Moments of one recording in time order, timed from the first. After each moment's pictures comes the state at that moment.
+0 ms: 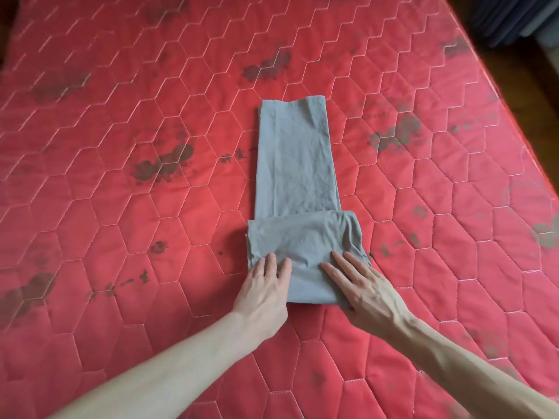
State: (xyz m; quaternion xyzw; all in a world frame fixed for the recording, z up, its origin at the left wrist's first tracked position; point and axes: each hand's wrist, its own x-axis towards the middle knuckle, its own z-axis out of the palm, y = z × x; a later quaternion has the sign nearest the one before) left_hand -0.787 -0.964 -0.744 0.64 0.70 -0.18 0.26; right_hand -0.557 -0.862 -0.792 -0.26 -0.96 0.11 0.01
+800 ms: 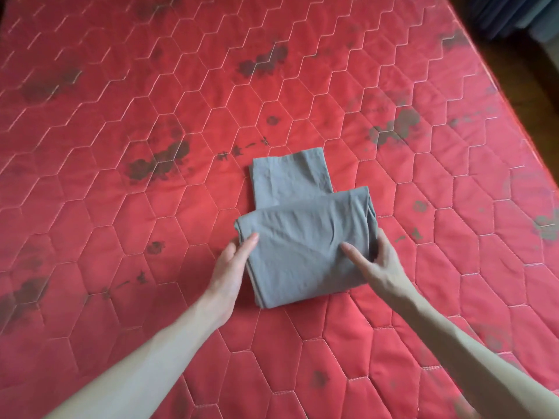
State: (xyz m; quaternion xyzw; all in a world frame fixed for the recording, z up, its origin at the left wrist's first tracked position) left_hand -0.835 -0.958 -0.741 0.11 0.70 0.43 0.56; right_hand -0.574 -0.838 -0.765 -0.56 -0.61 0.53 0.17
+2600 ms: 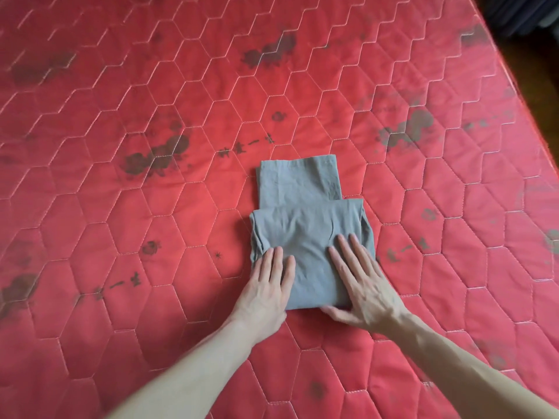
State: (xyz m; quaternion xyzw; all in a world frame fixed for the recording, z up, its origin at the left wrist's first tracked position) left_hand -0.795 -0.968 -0.816 0.73 0.66 -0.15 0.13; right_hand -0.563 -0.845 -0.832 -0.29 -0.95 0.15 0.05
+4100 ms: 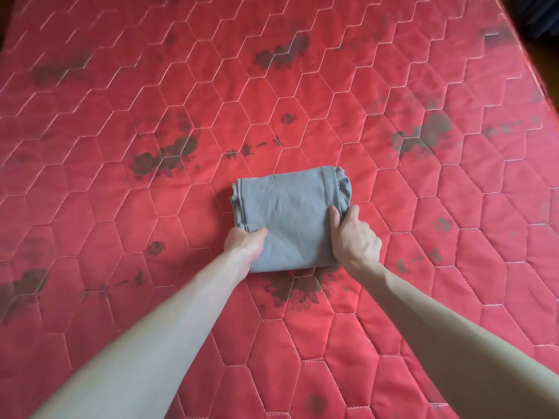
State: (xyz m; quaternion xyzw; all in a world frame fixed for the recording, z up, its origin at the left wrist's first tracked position) left_hand -0.857 -0.872 -0.791 0.03 0.86 0.28 0.44; right_hand -0.681 -0.775 -0.798 -0.67 -0.69 0.25 -0.03
